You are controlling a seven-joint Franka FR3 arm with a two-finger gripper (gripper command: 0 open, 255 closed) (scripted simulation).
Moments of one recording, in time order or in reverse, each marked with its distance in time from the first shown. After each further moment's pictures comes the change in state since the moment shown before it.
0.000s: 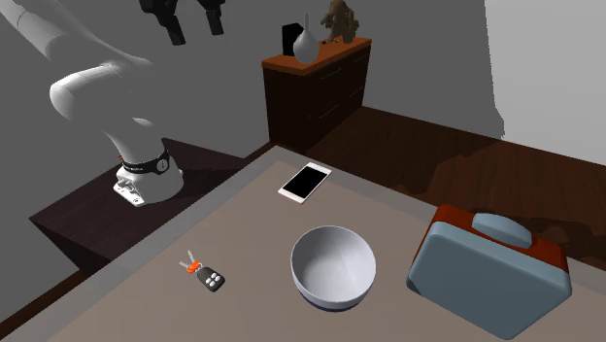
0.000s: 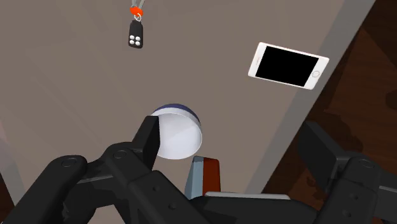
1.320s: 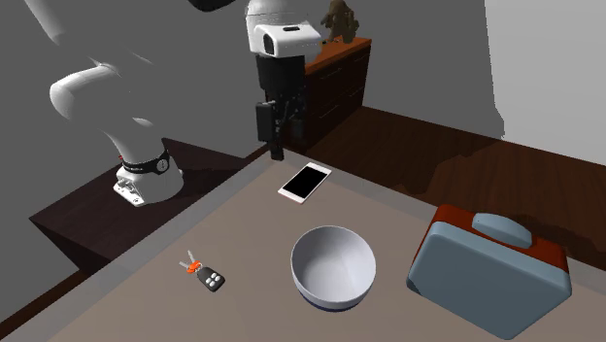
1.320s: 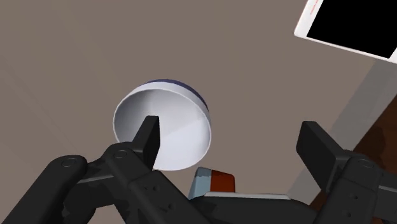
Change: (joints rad) arm 0.003 0.554 0.007 0.011 -0.053 0.489 0.024
